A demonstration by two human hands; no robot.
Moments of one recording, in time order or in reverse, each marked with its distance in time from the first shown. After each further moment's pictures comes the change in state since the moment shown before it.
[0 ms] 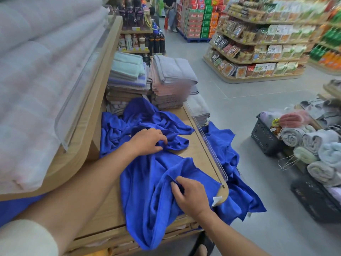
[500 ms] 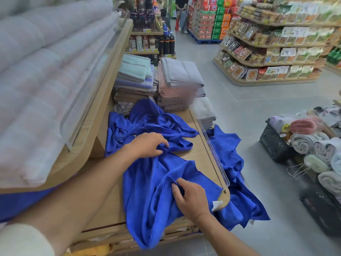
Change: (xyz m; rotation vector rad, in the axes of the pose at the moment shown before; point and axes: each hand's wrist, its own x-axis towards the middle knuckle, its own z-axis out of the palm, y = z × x) left_hand -0.016 0.007 -0.012 -0.045 -0.072 -0.076; right_hand 0.000 0.001 -0.001 0.035 -0.012 -0.028
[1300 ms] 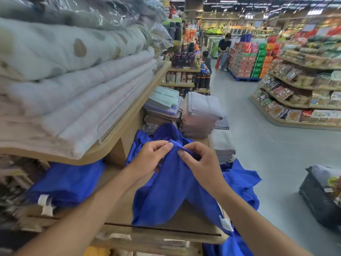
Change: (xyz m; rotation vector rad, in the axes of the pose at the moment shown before) left_hand -0.109 0.126 -0.088 -1.342 0.605 -0.359; right_hand 0.096 -0.084 -0.147 0.695 -0.062 -0.209
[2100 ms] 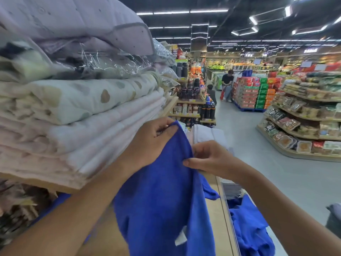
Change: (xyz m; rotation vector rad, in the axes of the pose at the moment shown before) left_hand 0.006 0.133 -0.032 0.415 0.174 0.605; right_hand 0.089 -0.073 -0.043 -0.076 -0.555 -0.046
